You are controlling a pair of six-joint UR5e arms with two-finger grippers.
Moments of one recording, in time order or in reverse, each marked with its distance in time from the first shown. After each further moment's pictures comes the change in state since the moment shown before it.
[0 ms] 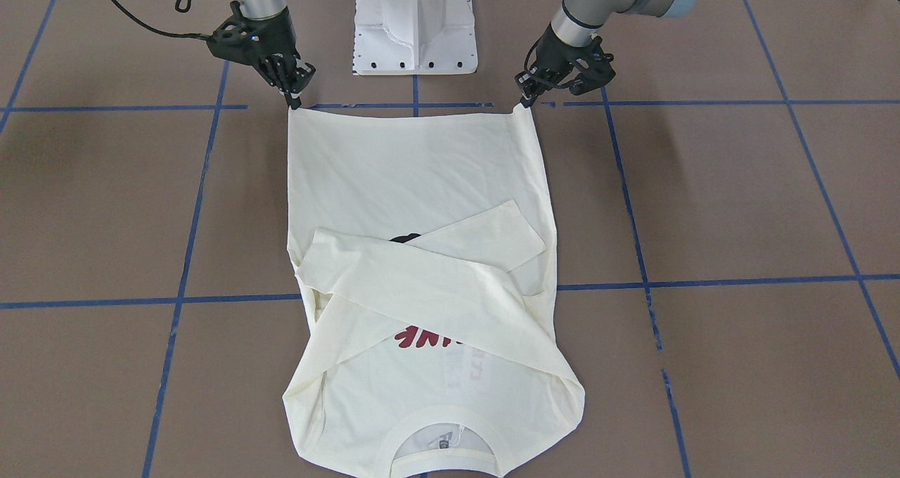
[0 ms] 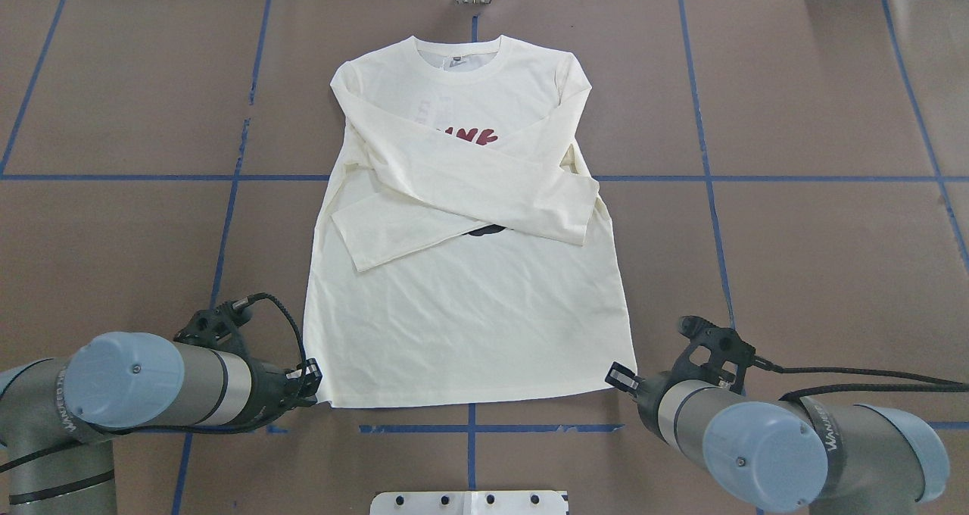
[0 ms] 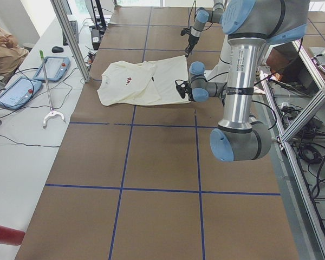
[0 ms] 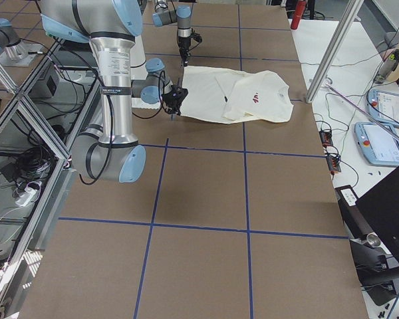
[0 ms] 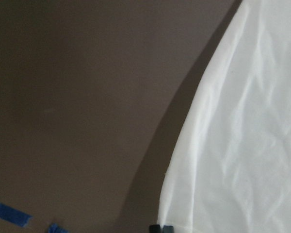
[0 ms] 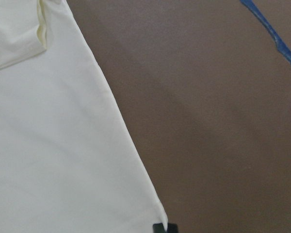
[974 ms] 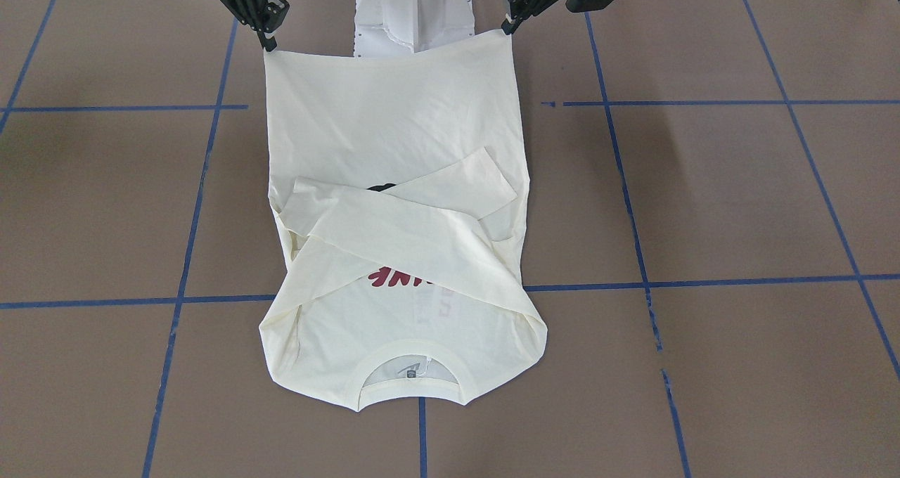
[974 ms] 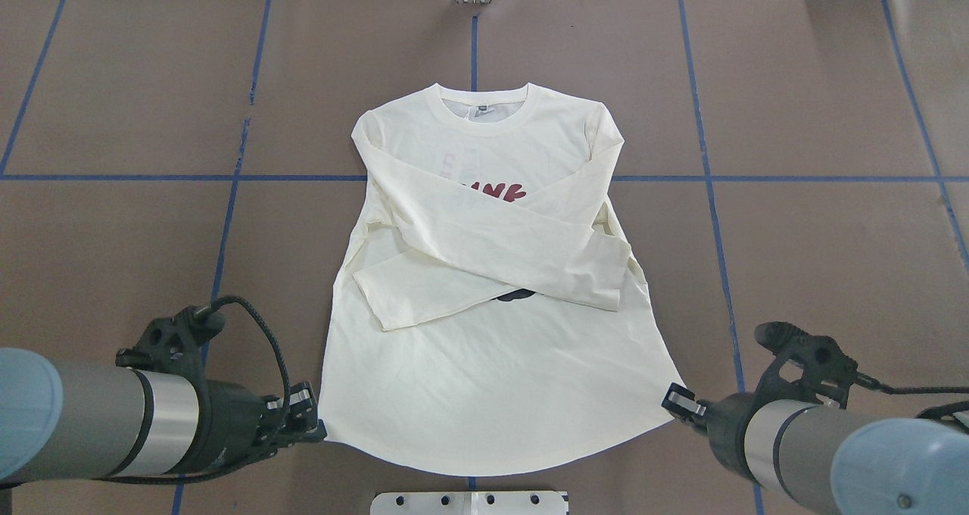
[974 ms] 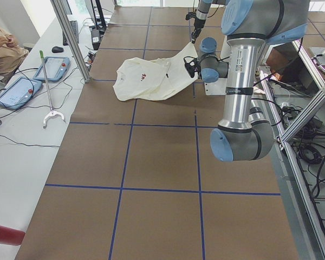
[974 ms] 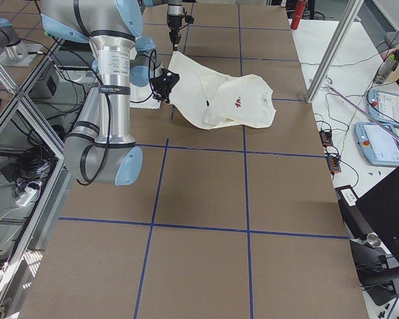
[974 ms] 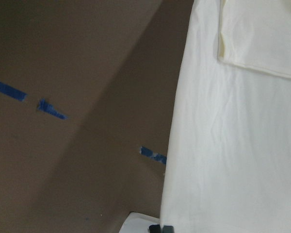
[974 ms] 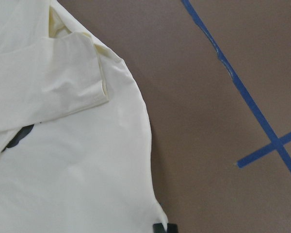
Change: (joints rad) left arm -0.008 -0.018 -0.269 0.137 -0.006 -0.014; right arm 0.053 -0.029 0.254 -0.213 0.089 0.009
